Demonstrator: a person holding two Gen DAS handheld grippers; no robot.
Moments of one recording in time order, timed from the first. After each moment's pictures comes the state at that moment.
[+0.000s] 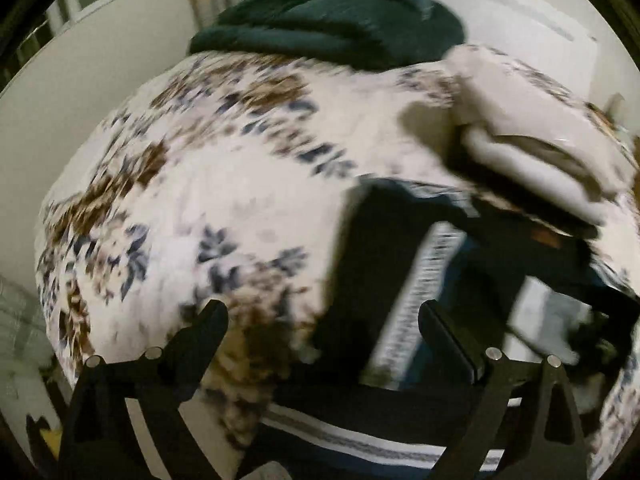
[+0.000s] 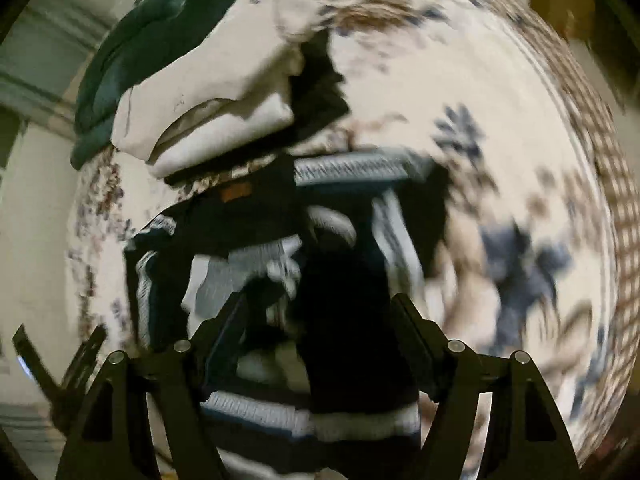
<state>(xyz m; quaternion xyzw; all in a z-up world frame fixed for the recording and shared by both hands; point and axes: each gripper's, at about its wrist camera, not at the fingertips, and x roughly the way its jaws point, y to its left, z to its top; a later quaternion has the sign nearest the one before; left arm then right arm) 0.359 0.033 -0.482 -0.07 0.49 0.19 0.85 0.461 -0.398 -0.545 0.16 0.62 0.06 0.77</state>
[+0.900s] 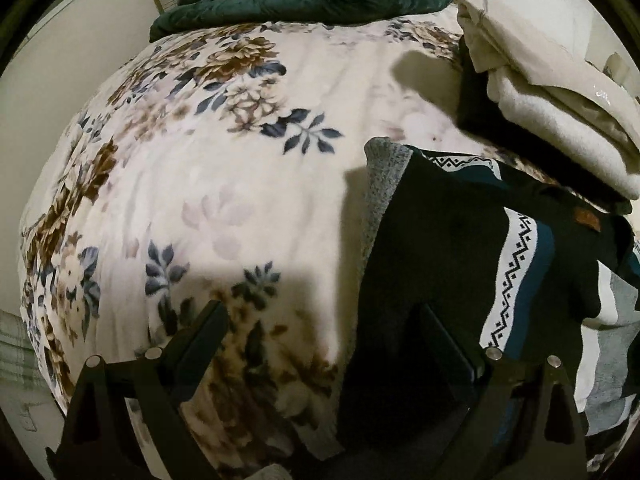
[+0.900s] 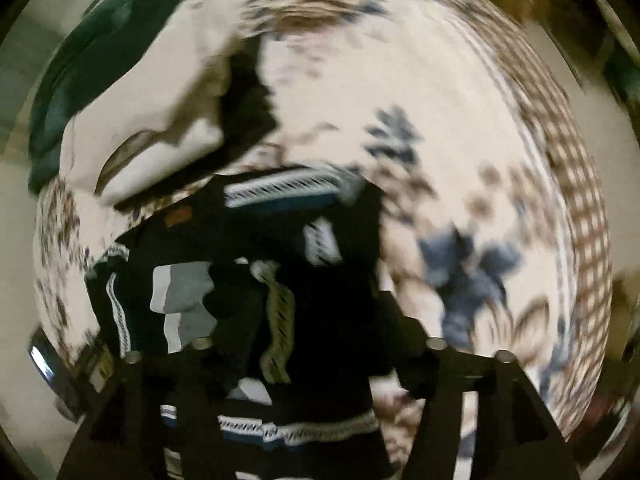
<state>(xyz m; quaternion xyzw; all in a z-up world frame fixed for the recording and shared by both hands) 0.419 0.039 -0.538 -0.03 0.55 0.14 0.82 0.478 -0.434 -0.533 0.14 0.65 0.00 0.75</state>
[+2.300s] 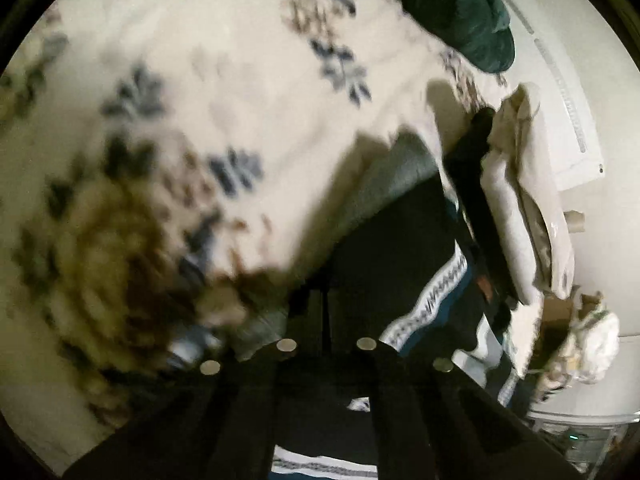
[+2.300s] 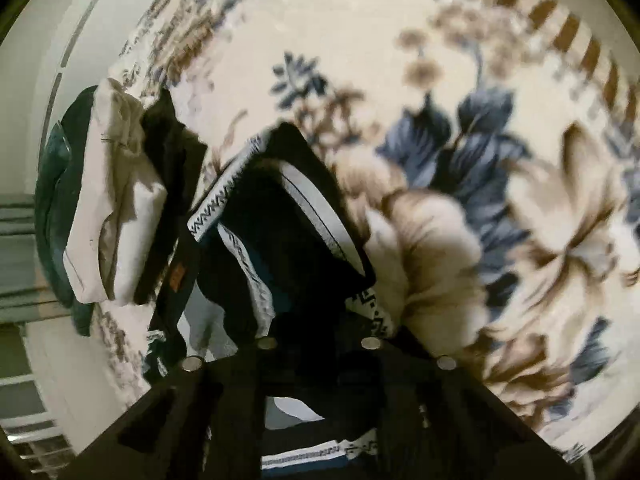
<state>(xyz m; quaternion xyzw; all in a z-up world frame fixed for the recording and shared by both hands) 0.376 0.097 -0.549 -0.40 0.53 0.09 0.75 0.403 -0.474 -0.575 0.43 0.57 -0.13 0.69</state>
